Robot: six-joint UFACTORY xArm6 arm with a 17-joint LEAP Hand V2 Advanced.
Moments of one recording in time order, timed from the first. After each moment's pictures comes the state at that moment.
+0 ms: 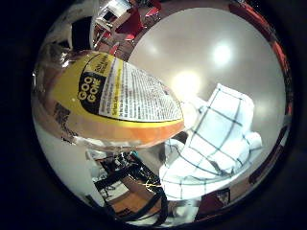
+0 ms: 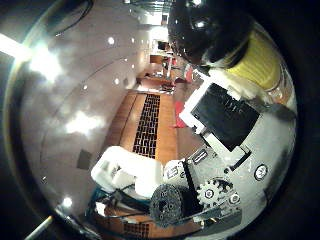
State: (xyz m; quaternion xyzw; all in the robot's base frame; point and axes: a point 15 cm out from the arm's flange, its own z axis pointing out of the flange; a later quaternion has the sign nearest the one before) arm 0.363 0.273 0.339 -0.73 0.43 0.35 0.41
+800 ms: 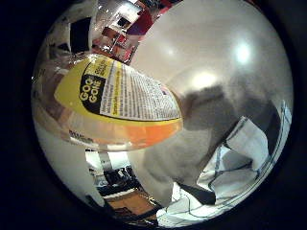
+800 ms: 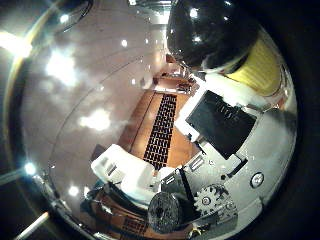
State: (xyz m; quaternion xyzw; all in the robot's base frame) arm 0.374 0.296 0.256 -0.71 0.41 0.39 0.41
